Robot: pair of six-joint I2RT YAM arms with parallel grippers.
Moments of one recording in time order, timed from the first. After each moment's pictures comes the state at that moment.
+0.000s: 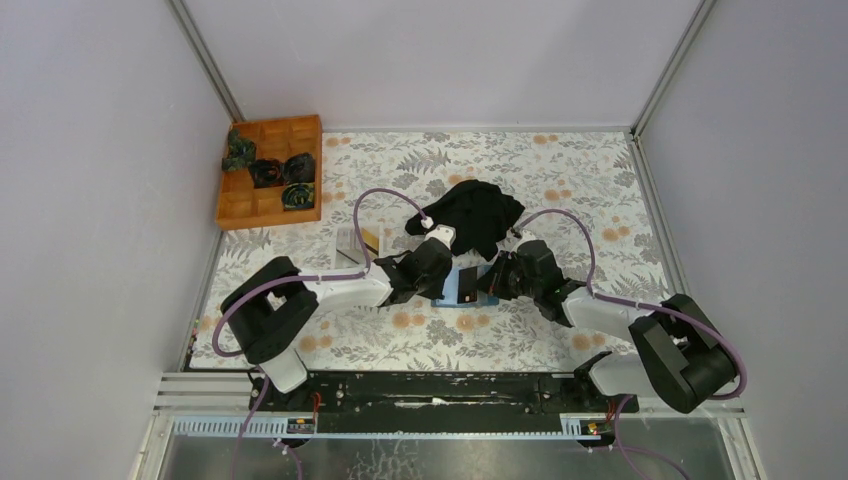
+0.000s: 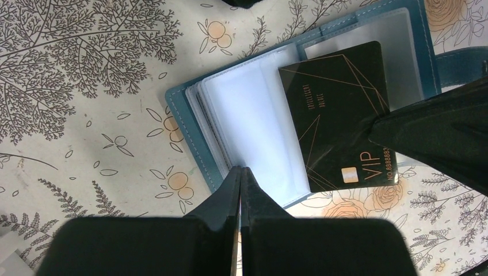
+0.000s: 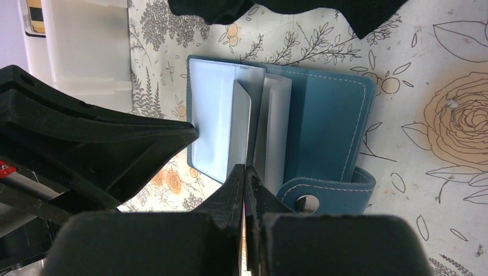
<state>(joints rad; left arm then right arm) -0.90 1.68 0.87 -0.07 -0.15 -0.52 0.54 1.31 0.39 0.26 -0.23 0.78</state>
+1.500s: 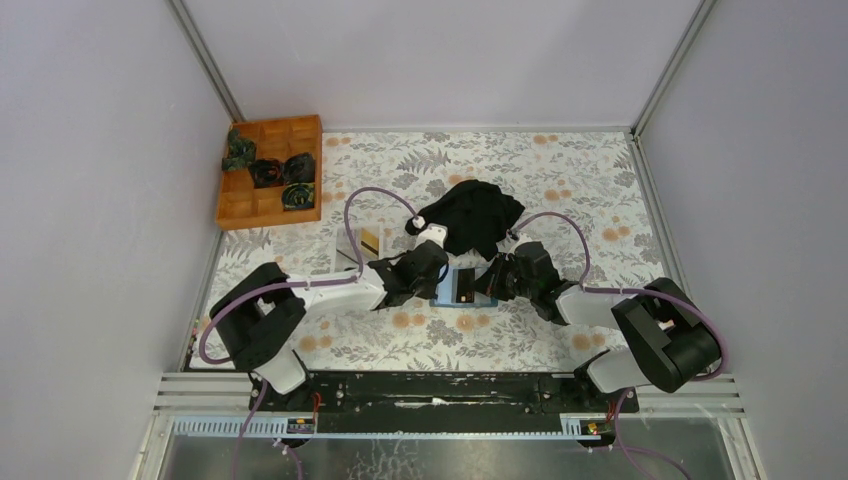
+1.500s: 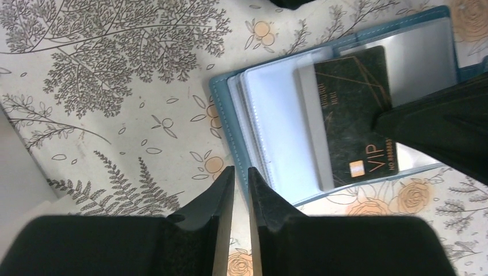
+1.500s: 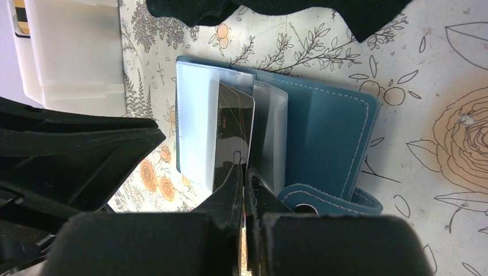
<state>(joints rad) -0.92 1.61 0.85 -0.13 -0.26 -0.53 0.54 1.43 0.37 0.40 -0.26 0.79</state>
